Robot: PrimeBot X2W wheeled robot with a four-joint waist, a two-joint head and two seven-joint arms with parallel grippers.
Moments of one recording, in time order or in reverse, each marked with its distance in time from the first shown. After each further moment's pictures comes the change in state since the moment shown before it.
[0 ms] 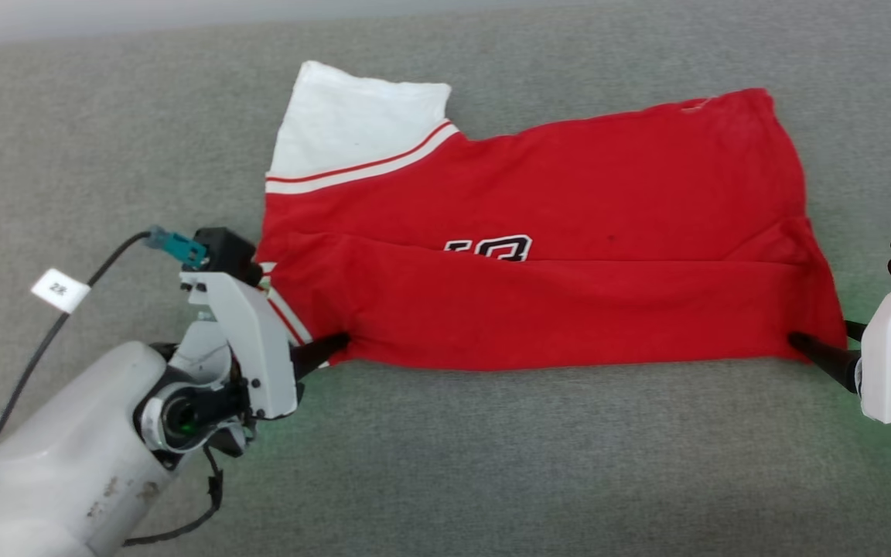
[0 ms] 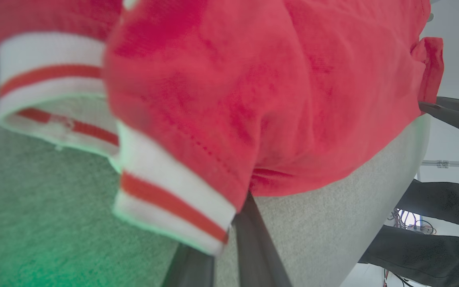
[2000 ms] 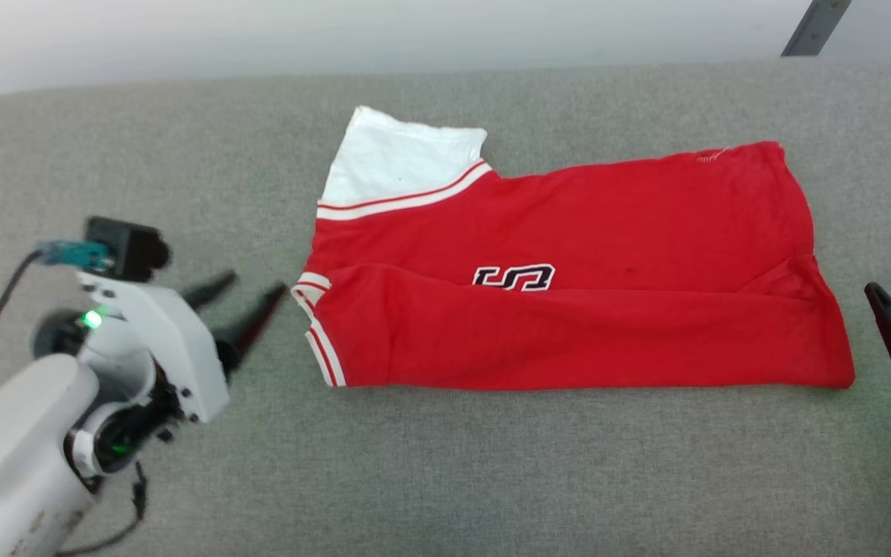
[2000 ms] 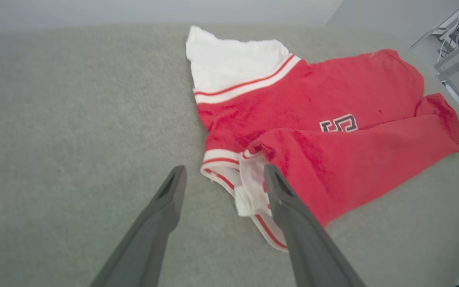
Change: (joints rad) left arm 0.045 0.159 0.048 -0.113 0.217 -0.003 -0.330; right arm 0.183 0.078 -0.243 0.031 0.003 0.000 -0.570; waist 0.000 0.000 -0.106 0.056
